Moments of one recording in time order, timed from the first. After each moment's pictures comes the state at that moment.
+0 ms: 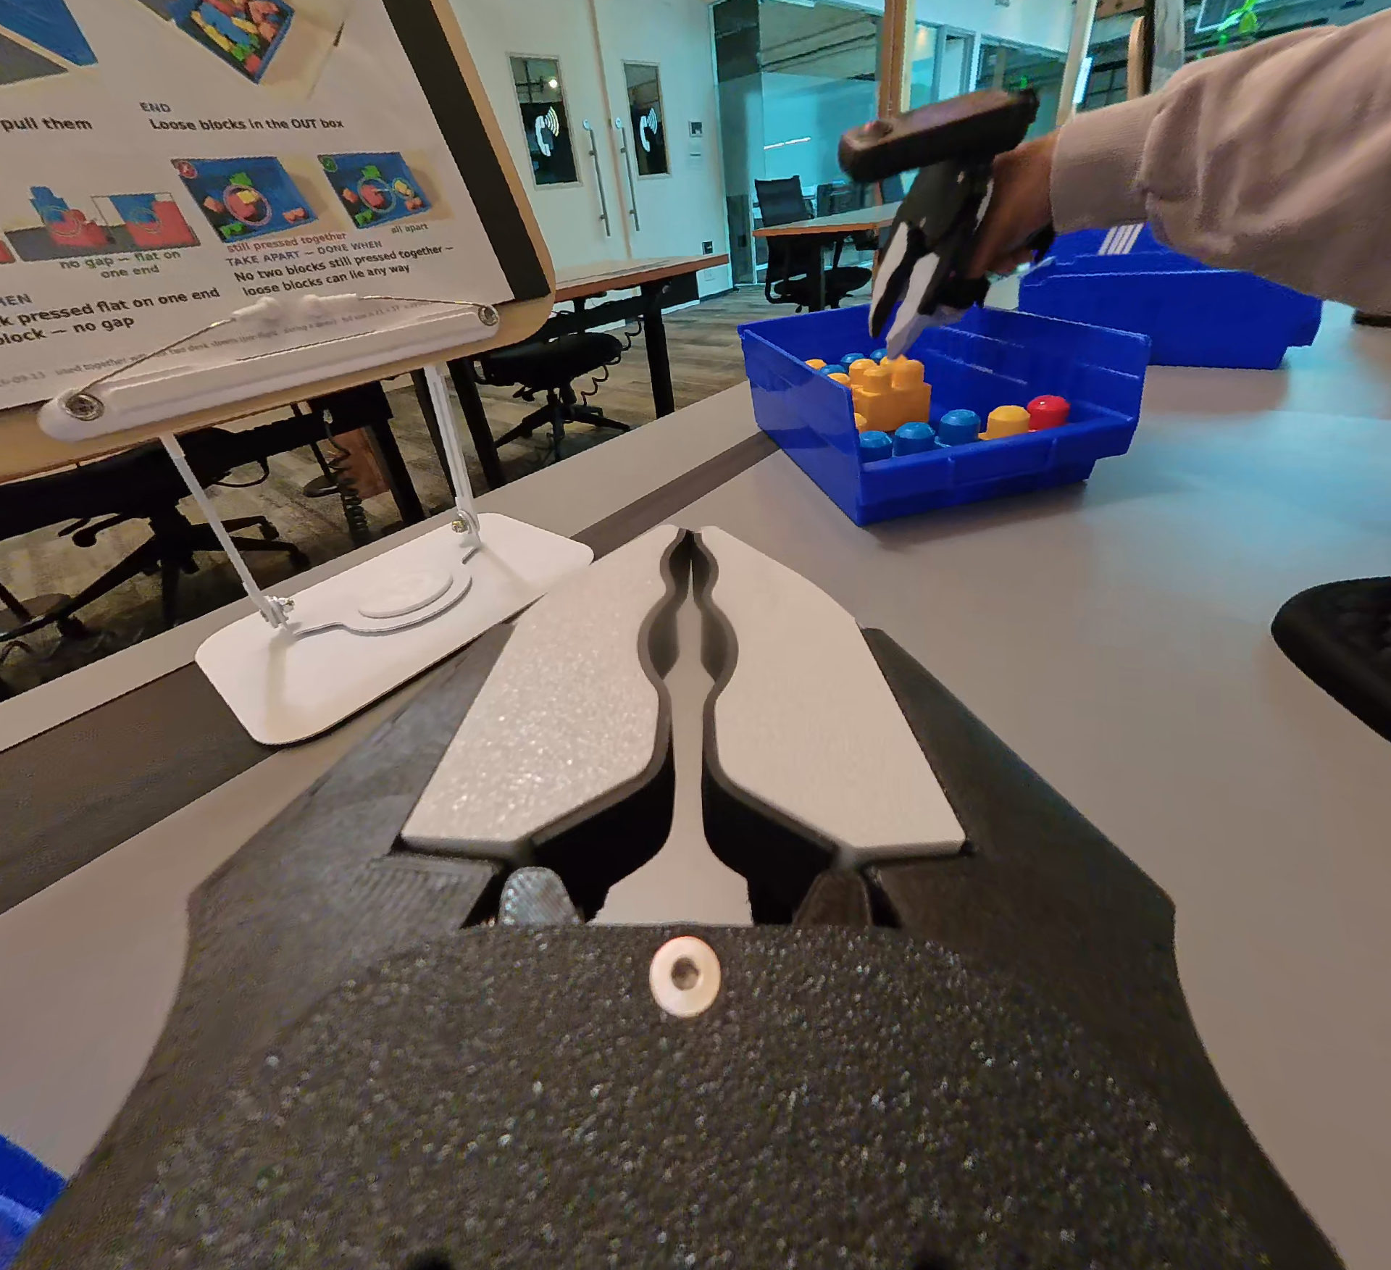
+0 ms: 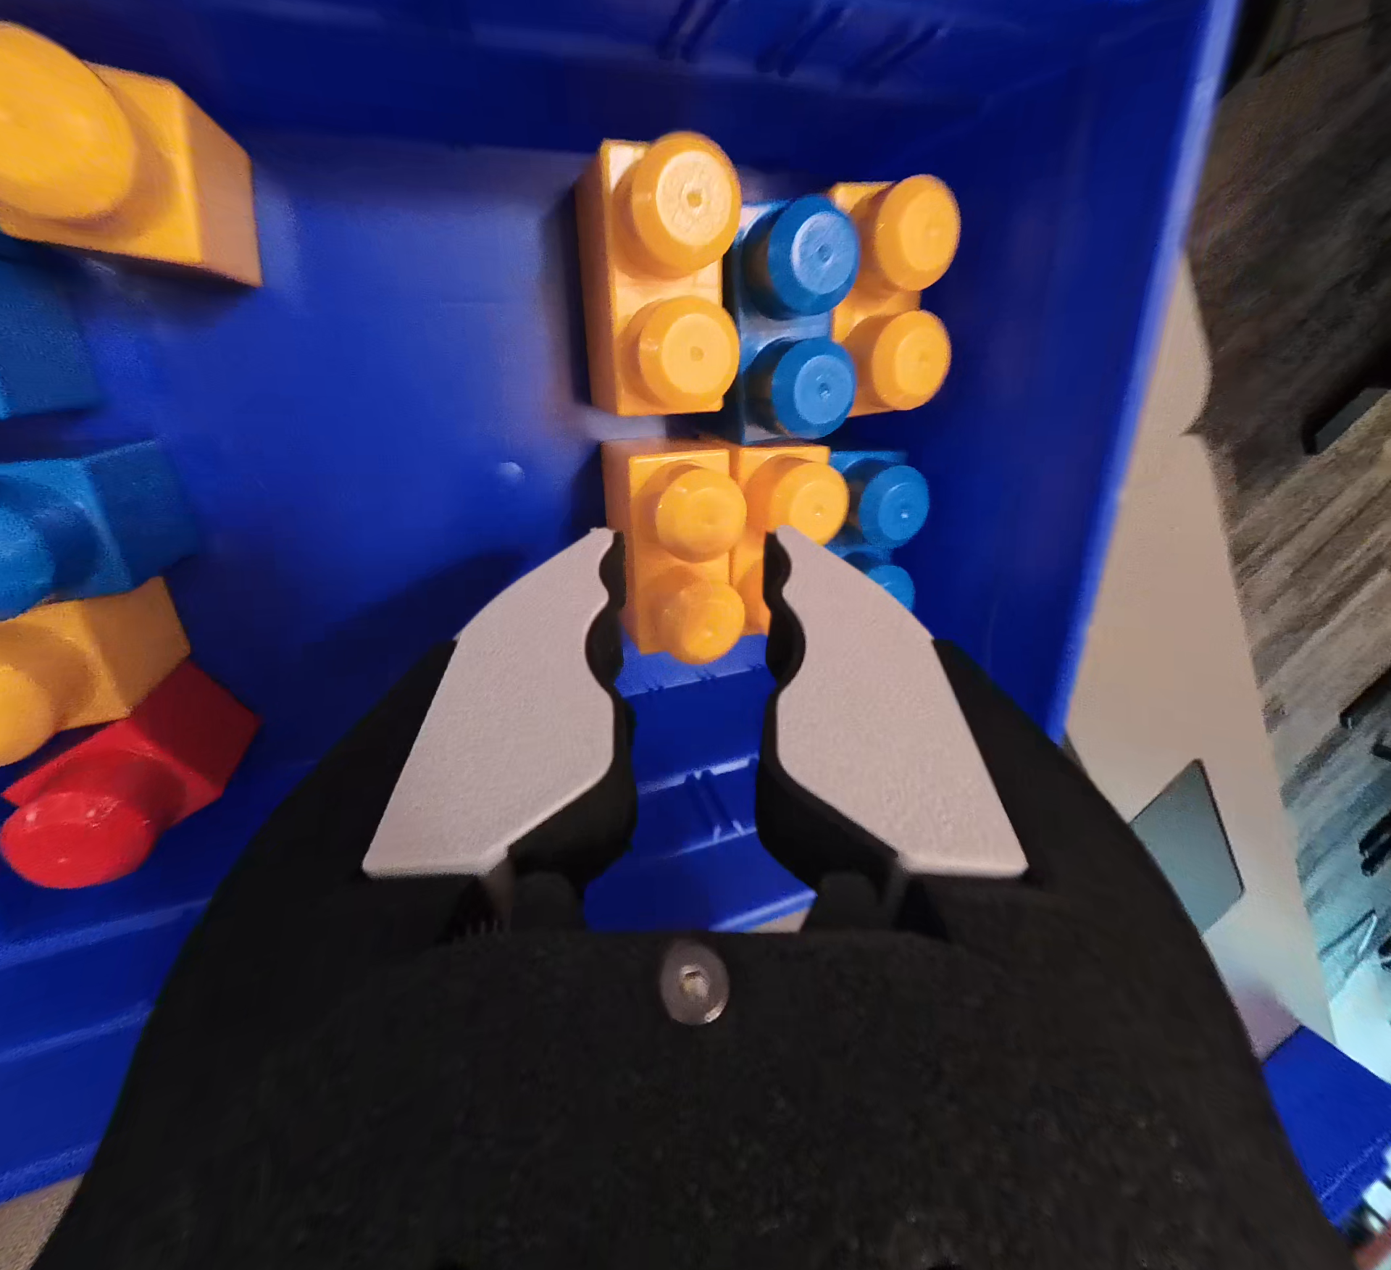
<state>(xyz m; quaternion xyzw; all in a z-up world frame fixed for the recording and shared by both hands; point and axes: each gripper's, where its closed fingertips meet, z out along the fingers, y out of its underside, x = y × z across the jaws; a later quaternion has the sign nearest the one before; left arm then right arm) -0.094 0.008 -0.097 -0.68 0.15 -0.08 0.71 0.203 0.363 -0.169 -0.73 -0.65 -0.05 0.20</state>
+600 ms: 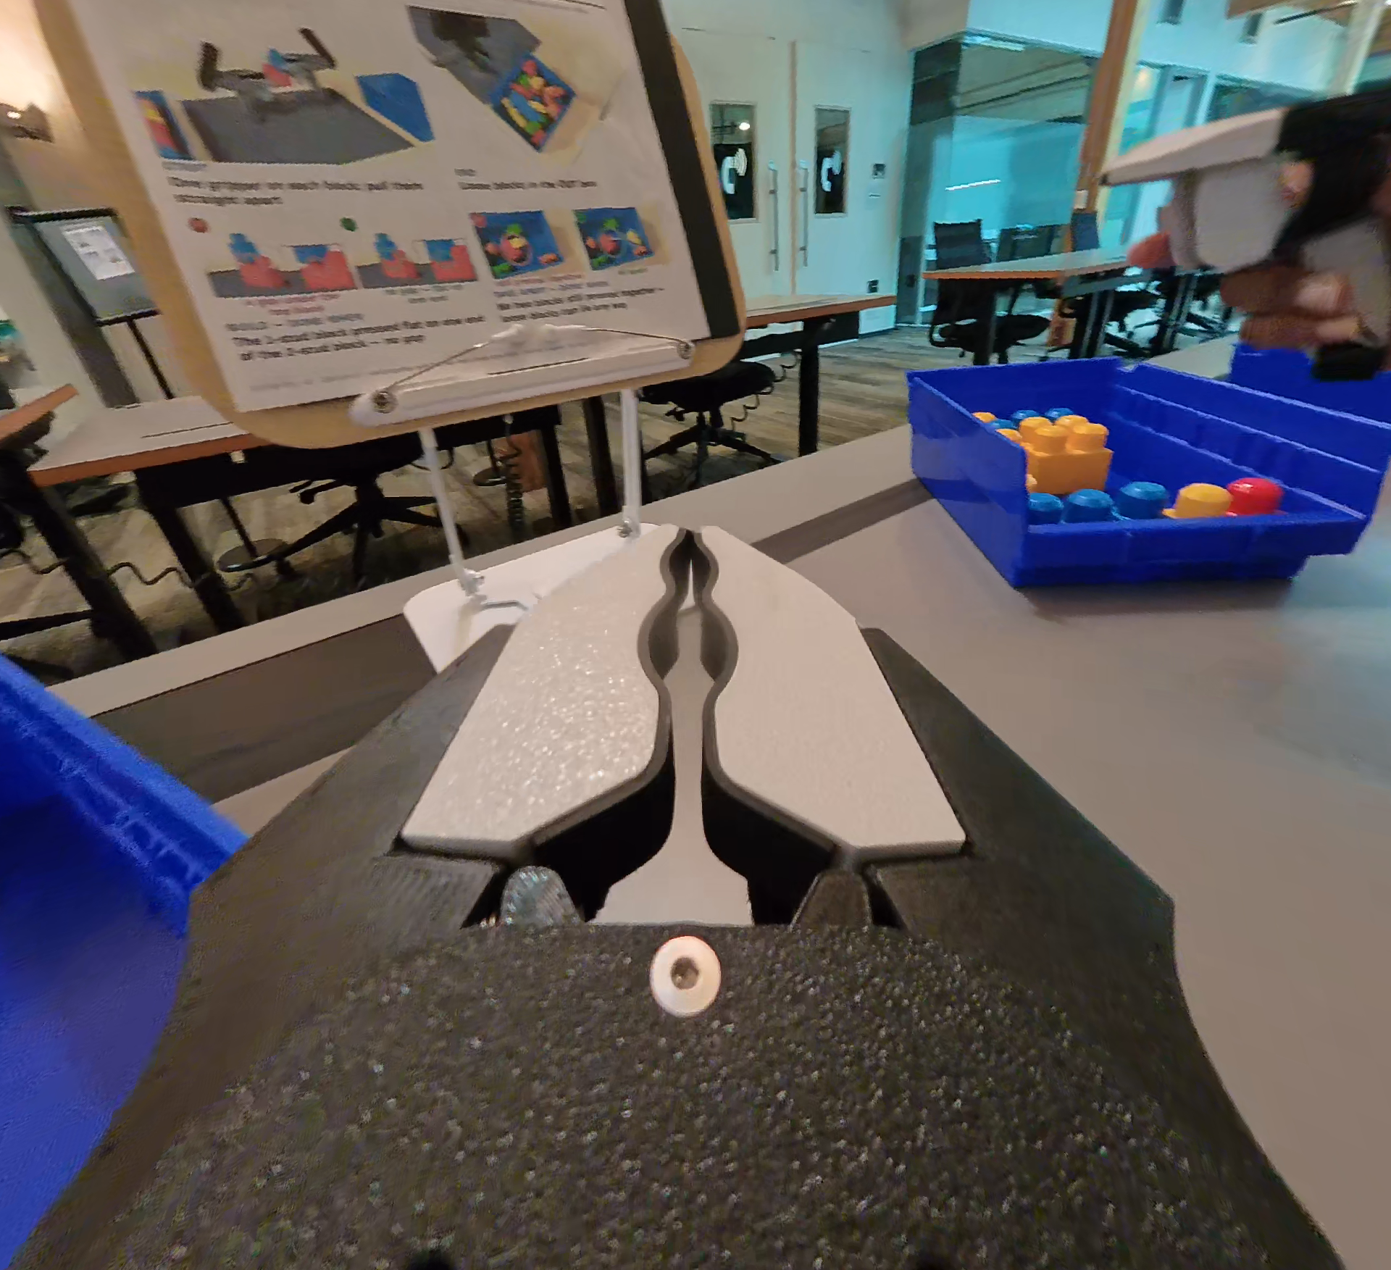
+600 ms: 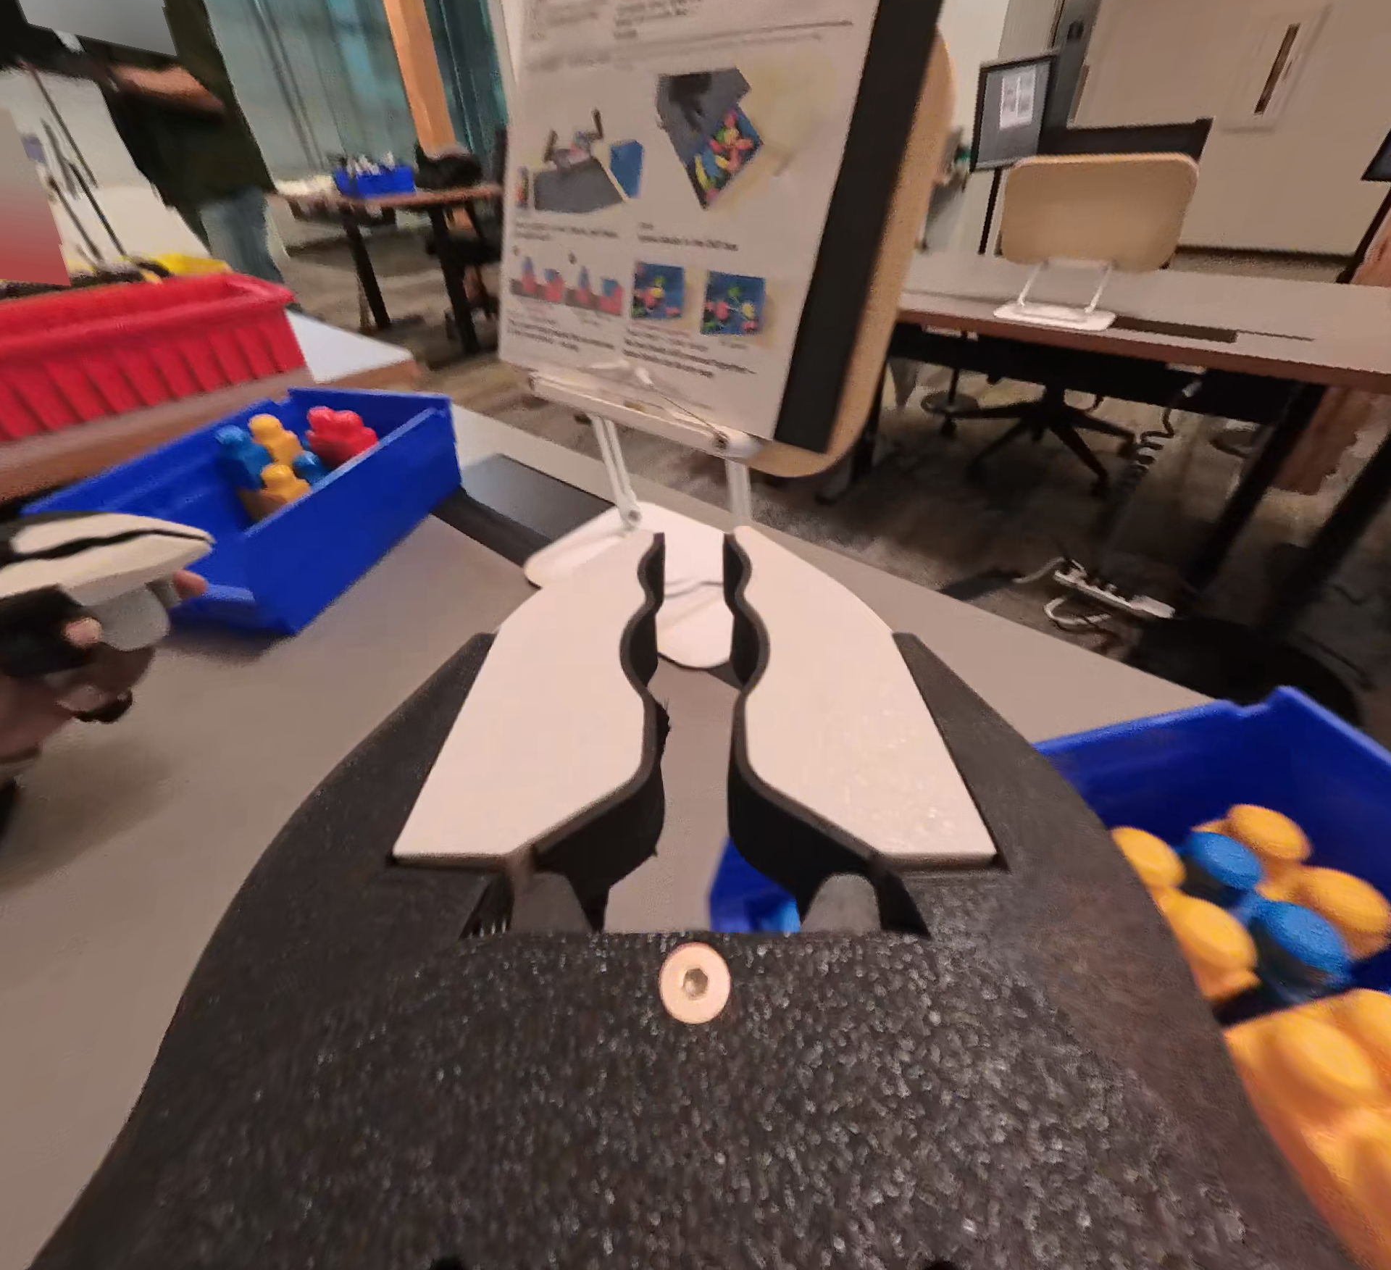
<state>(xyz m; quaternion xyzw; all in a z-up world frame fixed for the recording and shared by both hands) -0.145 0.002 -0.076 -0.67 0.06 -0.01 0.74 0.069 0.191 0.005 -0.61 -0.40 0.40 0.56</state>
